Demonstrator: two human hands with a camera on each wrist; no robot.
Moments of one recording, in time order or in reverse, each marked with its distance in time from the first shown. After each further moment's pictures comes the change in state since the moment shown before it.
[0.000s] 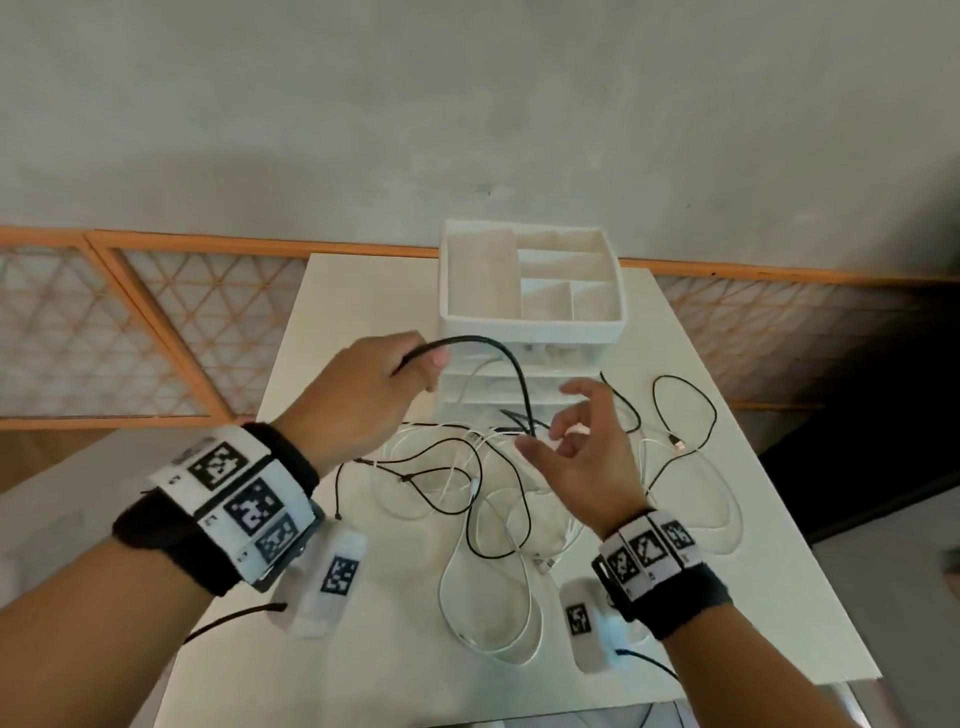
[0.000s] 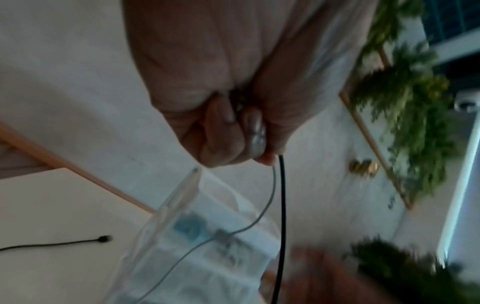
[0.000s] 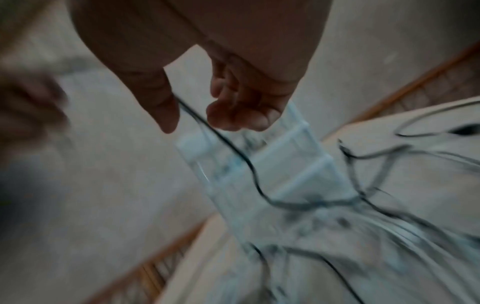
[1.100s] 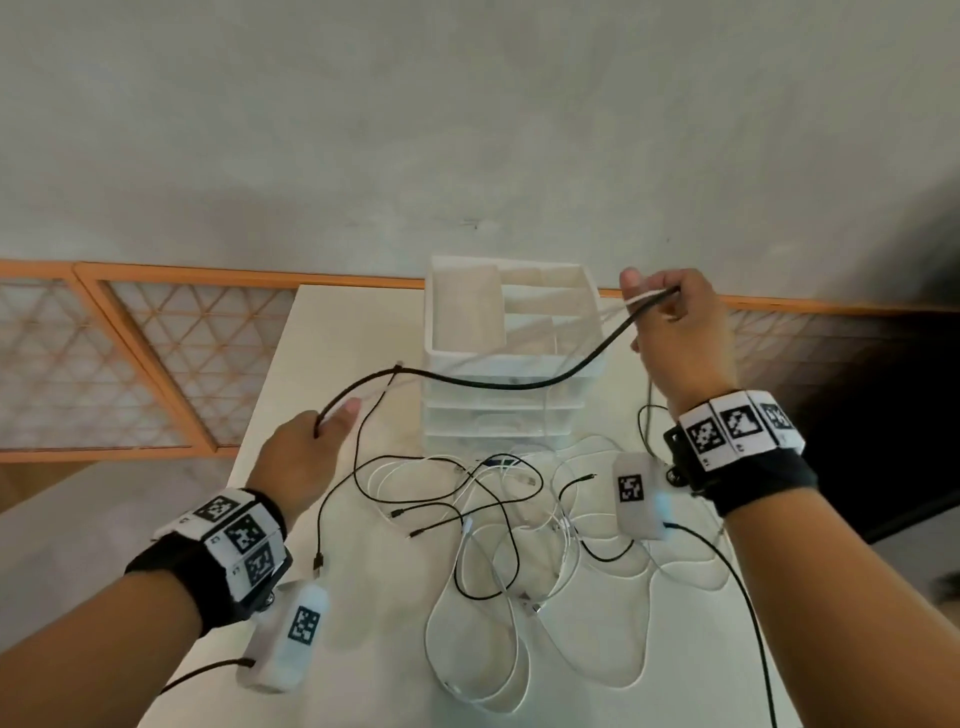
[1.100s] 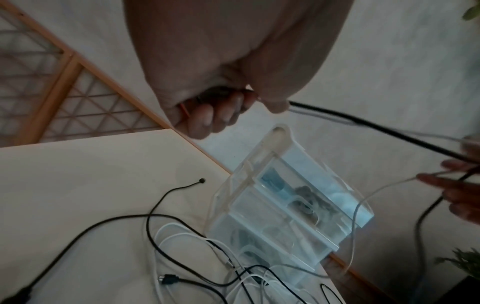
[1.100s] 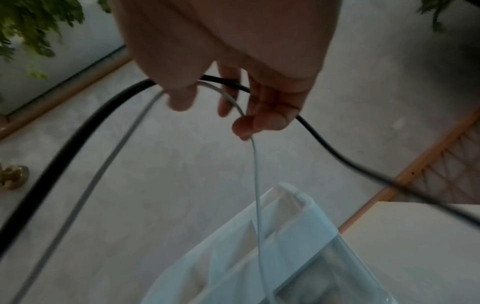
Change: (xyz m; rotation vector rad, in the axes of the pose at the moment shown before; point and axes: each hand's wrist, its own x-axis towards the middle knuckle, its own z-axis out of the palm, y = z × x) left_hand 0.018 -0.090 0.015 0.013 0.285 -0.394; right_hand 0.108 -0.072 -0.088 -0.059 0.372 -0.113
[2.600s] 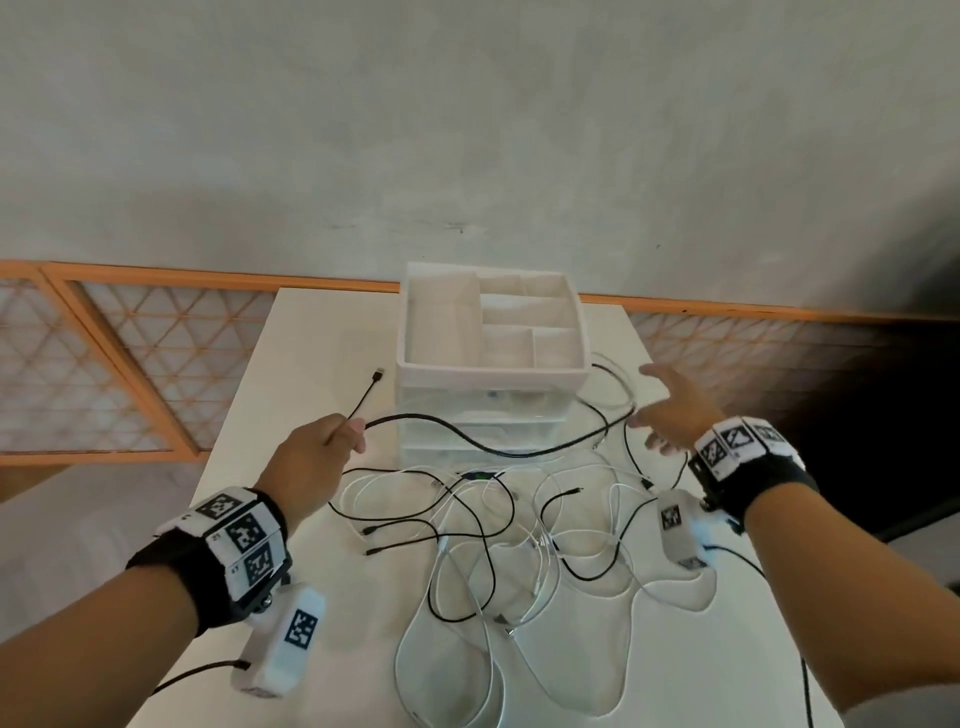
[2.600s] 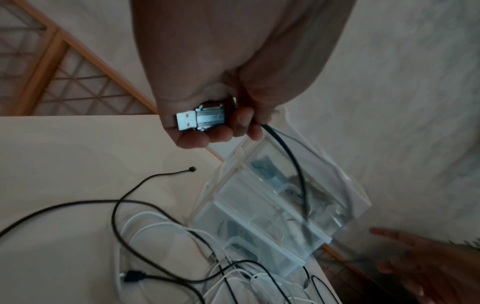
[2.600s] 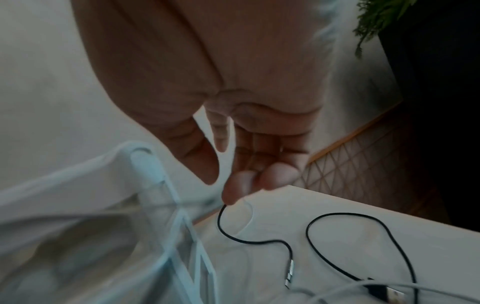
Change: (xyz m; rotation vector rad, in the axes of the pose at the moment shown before) left_hand 0.010 0.020 0.028 -0.073 -0.157 0.080; right_hand 0.040 0.111 -0.025 -0.300 -0.505 0.518
